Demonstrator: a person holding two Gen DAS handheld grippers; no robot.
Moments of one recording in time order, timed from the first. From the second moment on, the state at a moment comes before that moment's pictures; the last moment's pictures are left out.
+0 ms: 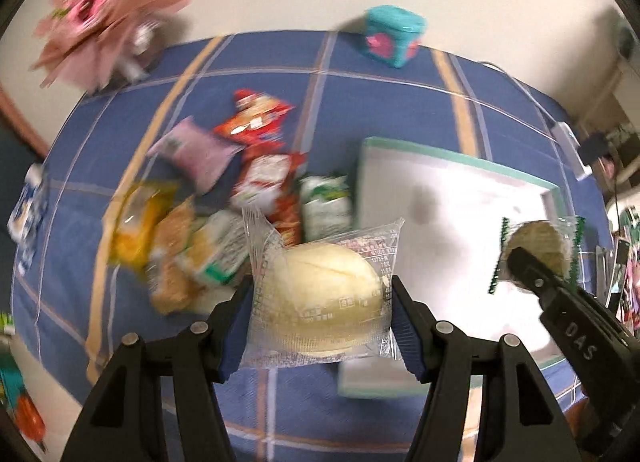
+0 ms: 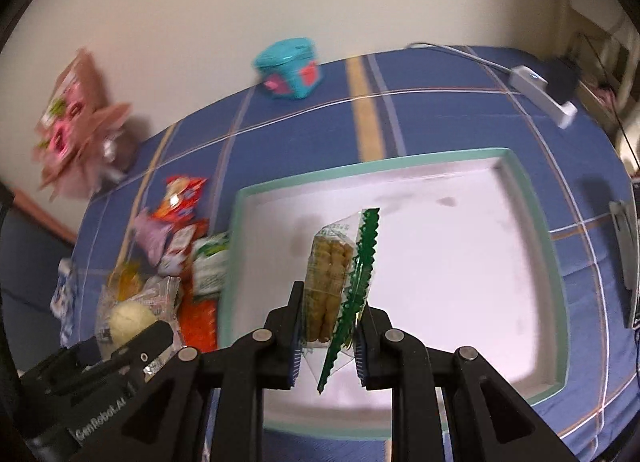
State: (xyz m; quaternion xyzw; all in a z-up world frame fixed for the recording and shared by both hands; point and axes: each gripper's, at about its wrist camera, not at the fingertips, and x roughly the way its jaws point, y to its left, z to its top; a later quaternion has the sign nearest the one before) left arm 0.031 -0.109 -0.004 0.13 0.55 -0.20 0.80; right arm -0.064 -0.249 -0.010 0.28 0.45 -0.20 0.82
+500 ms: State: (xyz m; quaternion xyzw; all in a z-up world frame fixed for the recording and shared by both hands) left arm 0.048 -0.205 -0.043 0.17 0.53 -0.26 0.79; right arm -0.055 -0.314 -0.047 0.29 0.46 -0.24 0.80
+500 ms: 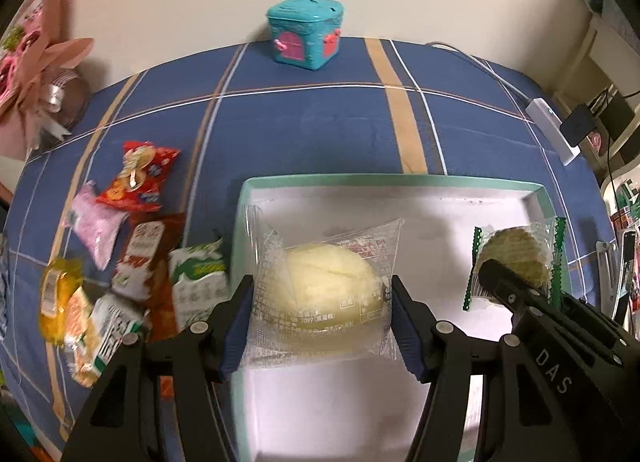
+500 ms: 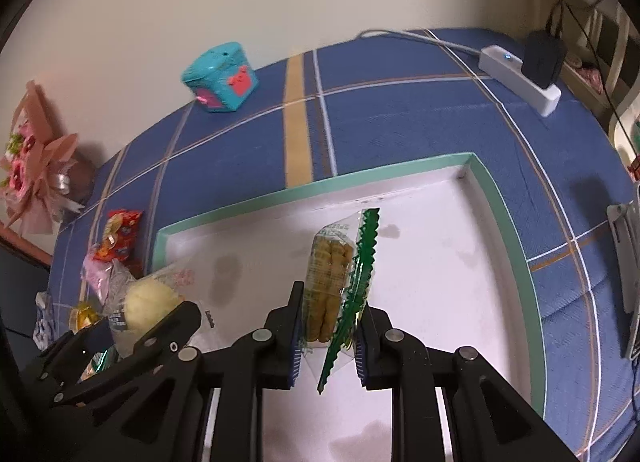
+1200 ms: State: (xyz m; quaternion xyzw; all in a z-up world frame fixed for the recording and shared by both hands) left arm 0.058 -0.214 -0.044 0.16 0.54 -0.25 0.79; right arm -0.074 -0.342 -0.061 0.32 0.47 -0.28 0.78
